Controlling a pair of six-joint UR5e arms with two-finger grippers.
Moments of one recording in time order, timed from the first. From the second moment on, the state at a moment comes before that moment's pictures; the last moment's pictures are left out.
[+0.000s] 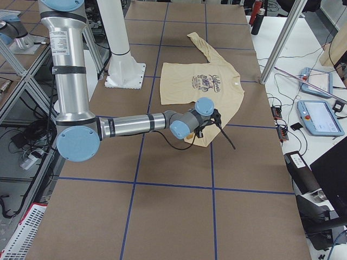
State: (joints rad) left arm -1.52 -1.64 -1.51 -2.03 -2.44 0.09; right arm 1.11 -1.45 1.60 -1.04 2.48 0.61
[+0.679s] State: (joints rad) left arm -1.52 -1.64 -1.51 -2.03 -2.44 0.09; right arm 1.08 -0.99 1.48 -1.04 2.49 1.10
